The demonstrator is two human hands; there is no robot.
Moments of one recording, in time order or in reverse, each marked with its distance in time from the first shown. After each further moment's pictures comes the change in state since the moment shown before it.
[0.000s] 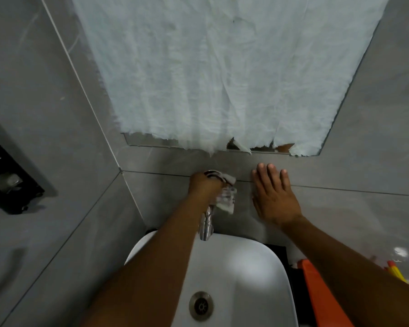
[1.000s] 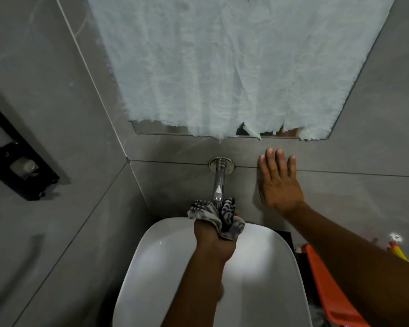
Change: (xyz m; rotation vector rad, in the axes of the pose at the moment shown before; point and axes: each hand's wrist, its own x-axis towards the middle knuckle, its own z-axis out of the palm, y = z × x) left_hand -0.064 -0.111 0.013 -1.319 -0.157 -0.431; right_hand 0.006 -0.022 -0.017 -0.073 -0.055 0.081
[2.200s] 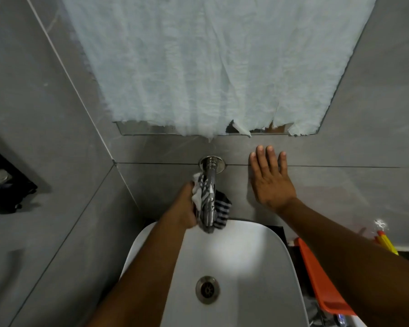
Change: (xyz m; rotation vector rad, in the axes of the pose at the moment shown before) left_hand 0.007 0.068 0.045 0.780 -0.034 -0.007; right_hand 0.000 0.002 0.004 -0.045 0.027 0.007
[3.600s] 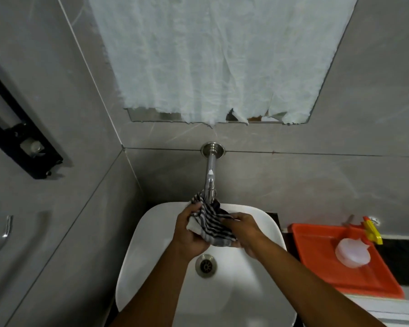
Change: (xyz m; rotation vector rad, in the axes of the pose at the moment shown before) left_hand -0.013 -0.116 -0.051 -0.390 -0.422 0.084; right_hand -0.084 -0.116 -0.091 1.639 -0.890 1.275
